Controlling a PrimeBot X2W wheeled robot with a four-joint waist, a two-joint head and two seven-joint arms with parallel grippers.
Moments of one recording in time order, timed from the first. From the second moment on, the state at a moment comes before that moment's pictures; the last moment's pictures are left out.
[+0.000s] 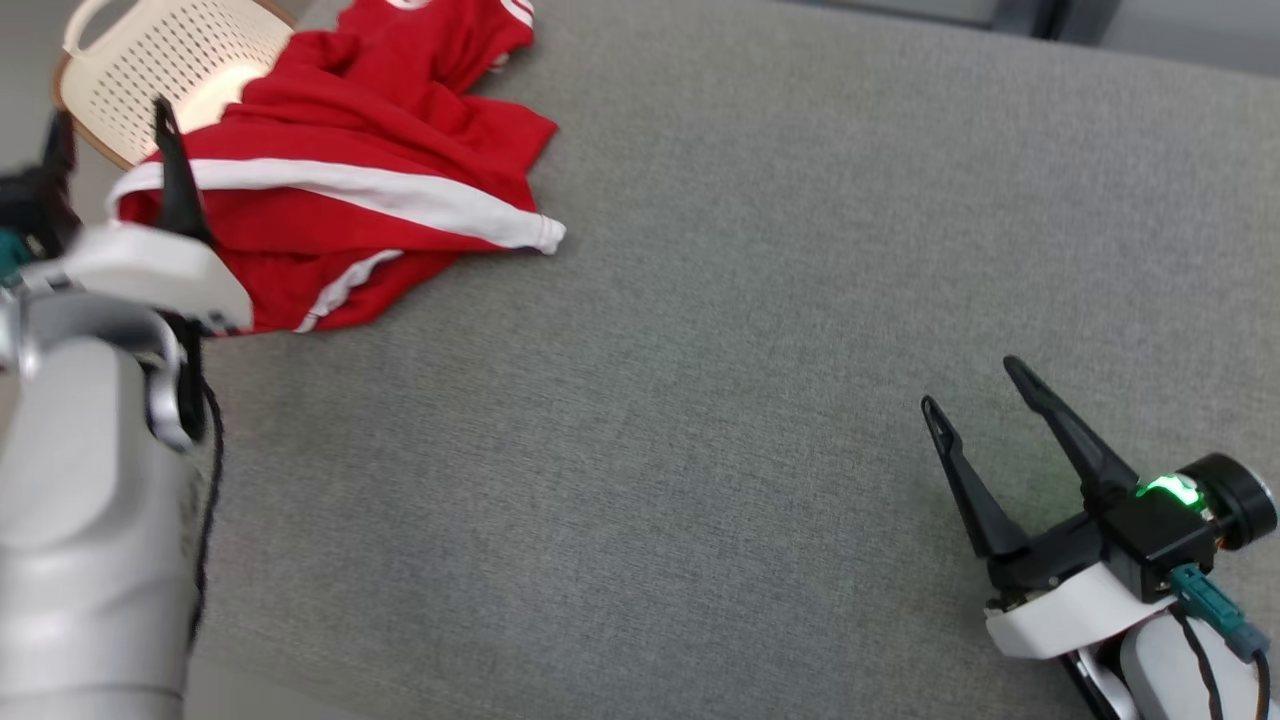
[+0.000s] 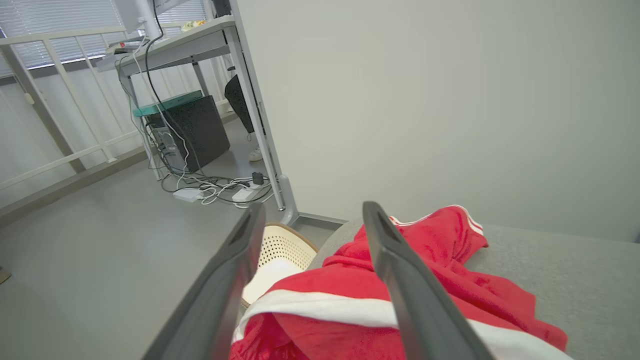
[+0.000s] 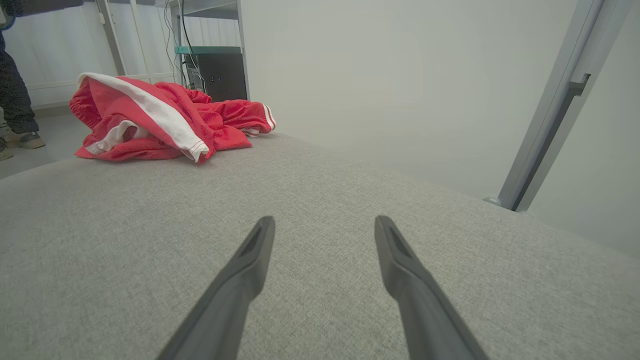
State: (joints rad) left arm -0.71 0.16 0.07 0.63 -0.14 0.06 -0.20; right arm -0.18 -0.31 0.32 0.15 0.10 0.13 -0.26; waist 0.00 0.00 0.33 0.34
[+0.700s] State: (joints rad) left arm -0.97 0.20 0.13 1.16 -0.31 -0.10 0.04; right arm -0.27 -0.36 0.32 0.11 0.12 0.13 -0.26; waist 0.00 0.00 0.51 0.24
